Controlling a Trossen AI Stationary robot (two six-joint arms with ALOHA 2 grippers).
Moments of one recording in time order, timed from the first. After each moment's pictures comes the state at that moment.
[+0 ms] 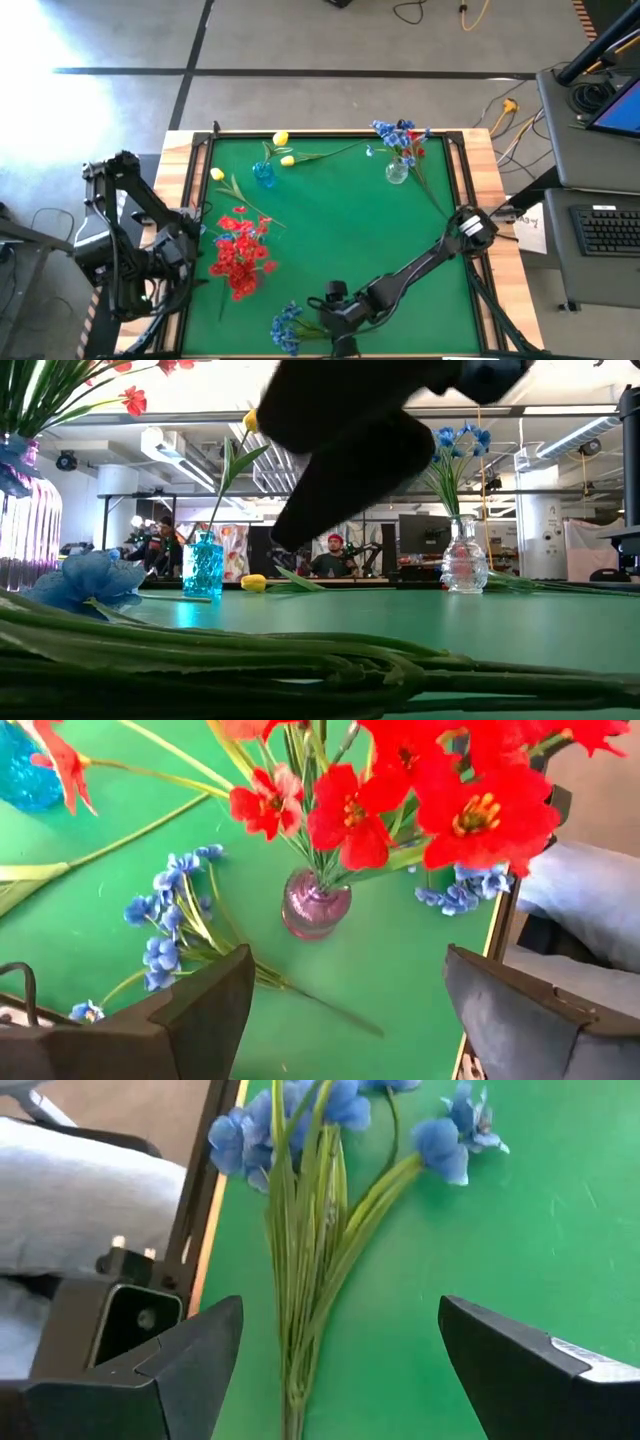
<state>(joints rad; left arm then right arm) -1.17 1.26 1.46 -1.57 -0.55 -1.55 0.56 2.14 1.57 -0.31 0.10 0.43</state>
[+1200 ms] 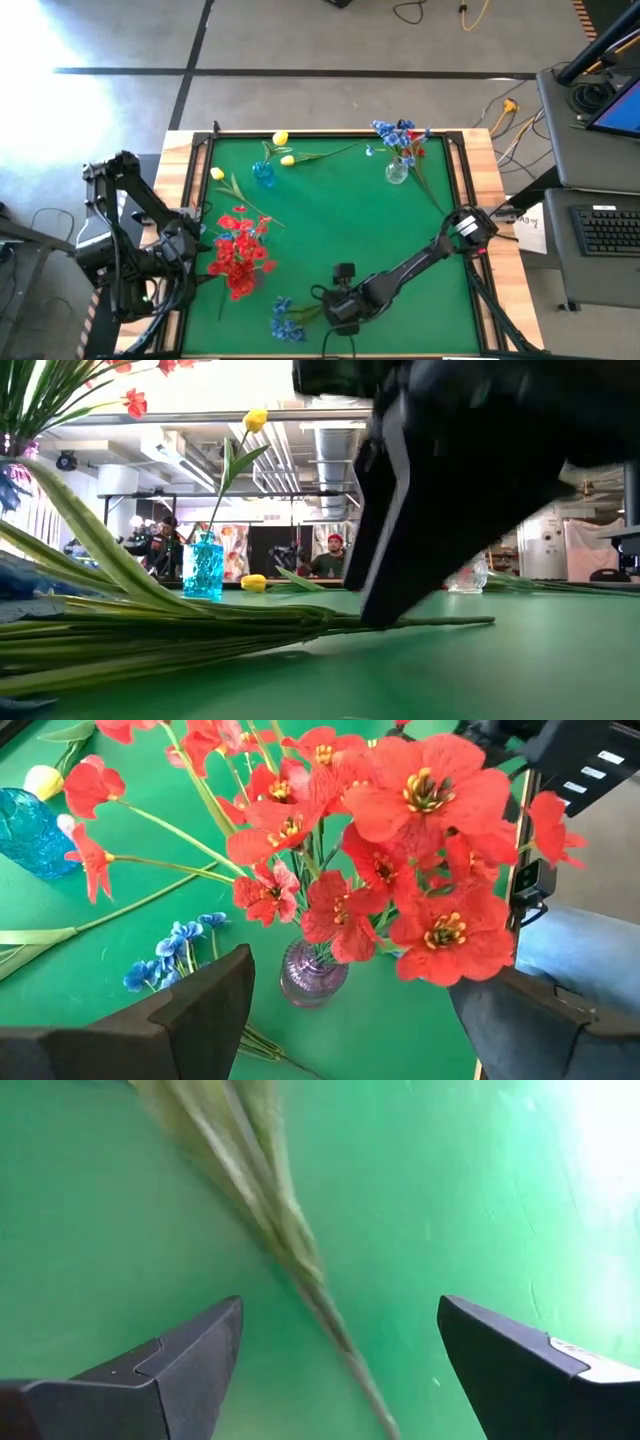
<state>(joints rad) -1.17 1.26 1.45 -1.56 -0.72 -1.55 0.53 2.17 1.60 -0.62 0.31 0.38</state>
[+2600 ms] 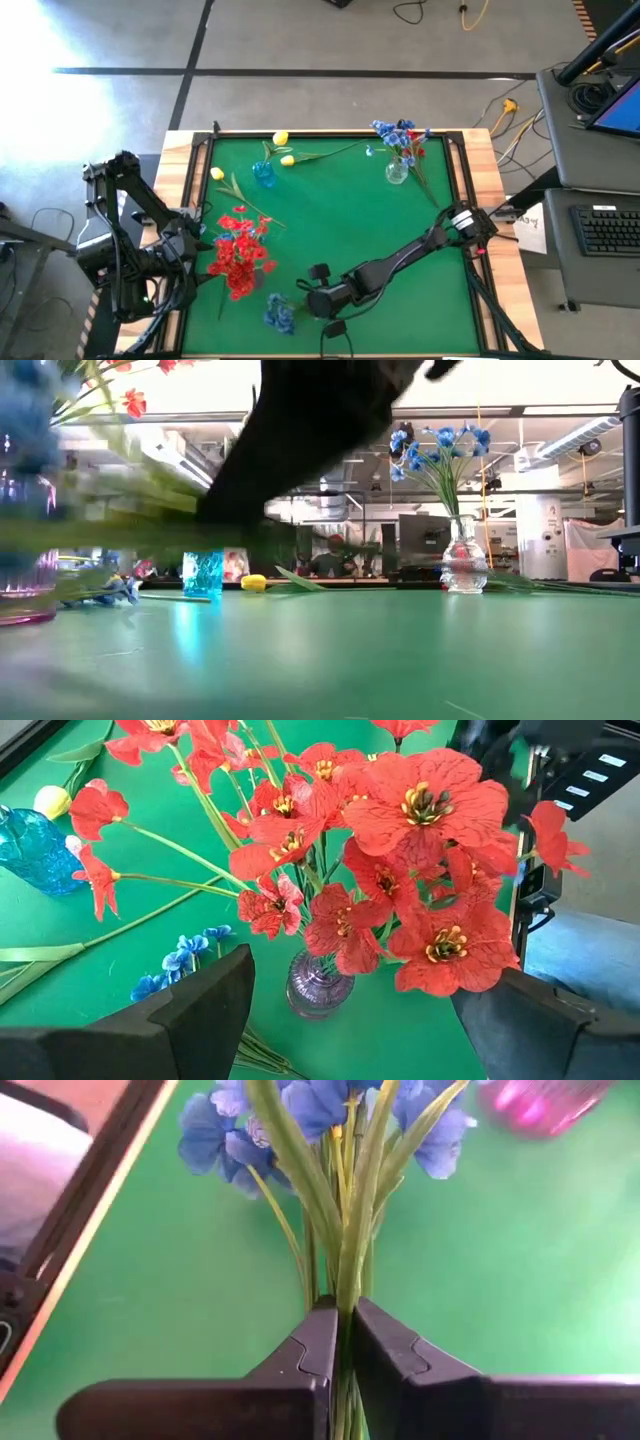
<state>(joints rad) -1.17 1.26 1.44 -1.56 -0.75 -1.53 0.45 2.17 1.62 -0.32 0.12 0.09</state>
